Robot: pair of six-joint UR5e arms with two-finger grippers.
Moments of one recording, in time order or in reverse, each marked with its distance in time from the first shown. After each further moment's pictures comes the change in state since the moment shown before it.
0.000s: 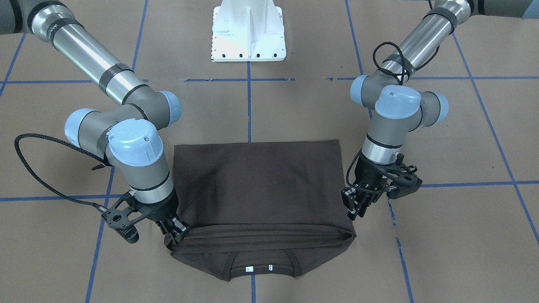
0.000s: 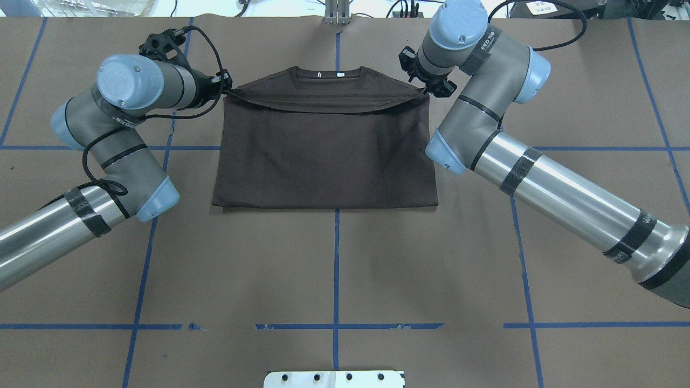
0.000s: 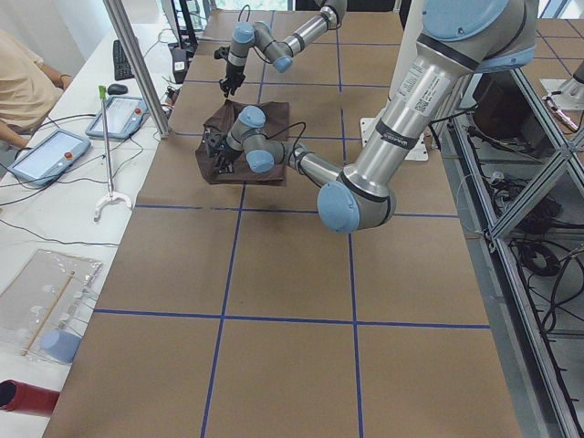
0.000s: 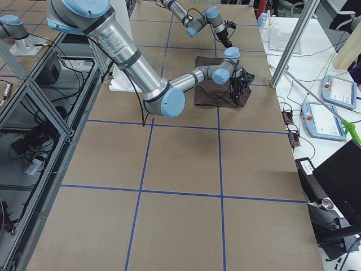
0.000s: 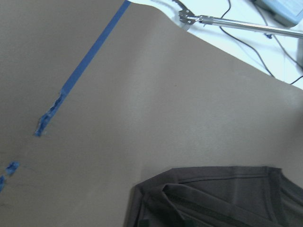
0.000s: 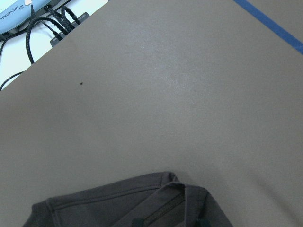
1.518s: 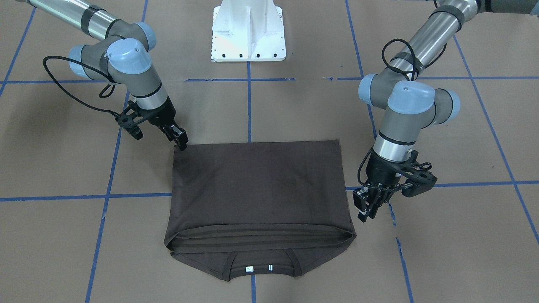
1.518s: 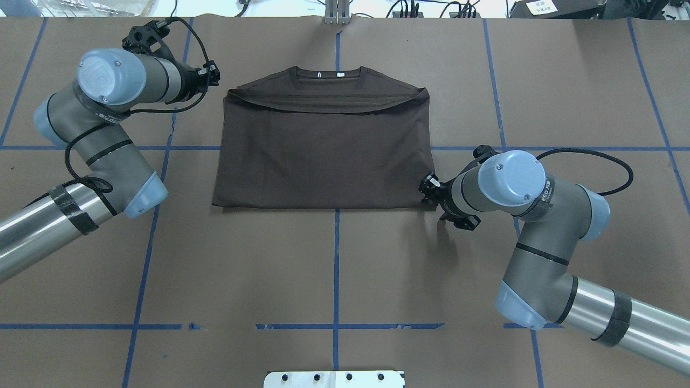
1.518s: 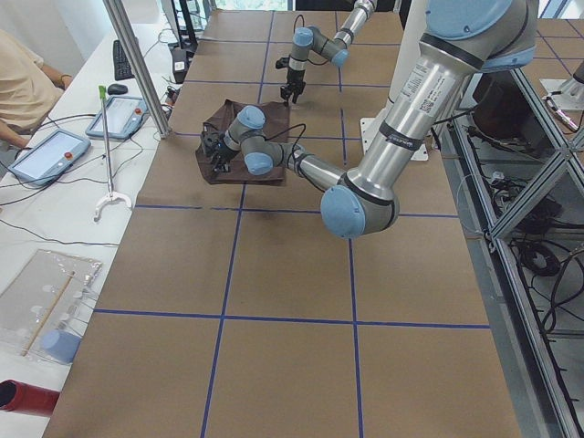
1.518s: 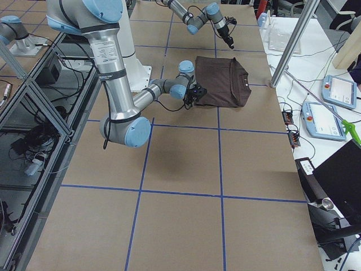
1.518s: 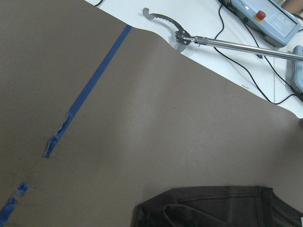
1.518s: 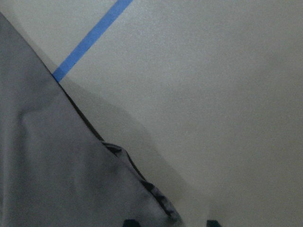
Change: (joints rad) left arm -0.022 0.030 -0.023 -0.003 0.007 -0.010; right arm -0.278 -0.475 0.552 -0.003 -0.003 0.295
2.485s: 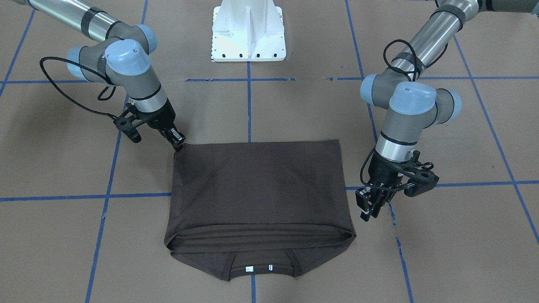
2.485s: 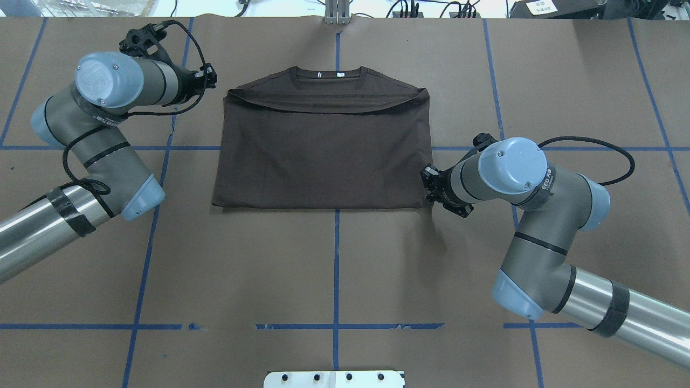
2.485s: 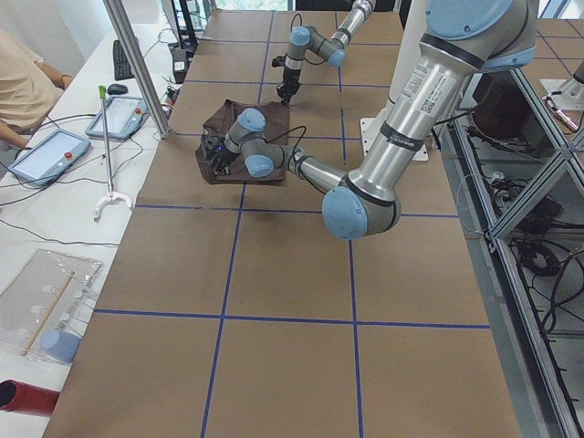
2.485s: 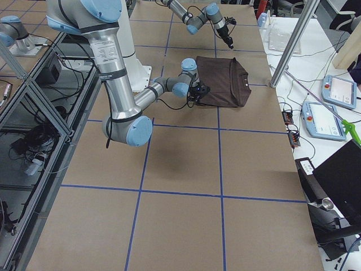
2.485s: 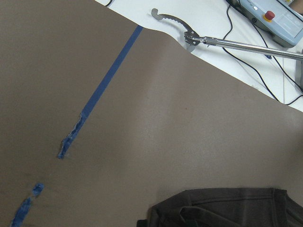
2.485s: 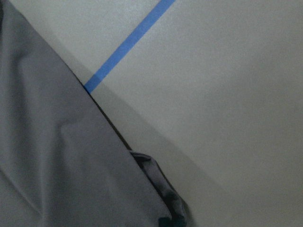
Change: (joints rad) left arm 0.002 0.009 -0.004 0.000 0.001 -0.008; right arm 0.024 0.003 0.038 -0.002 0.017 -0.005
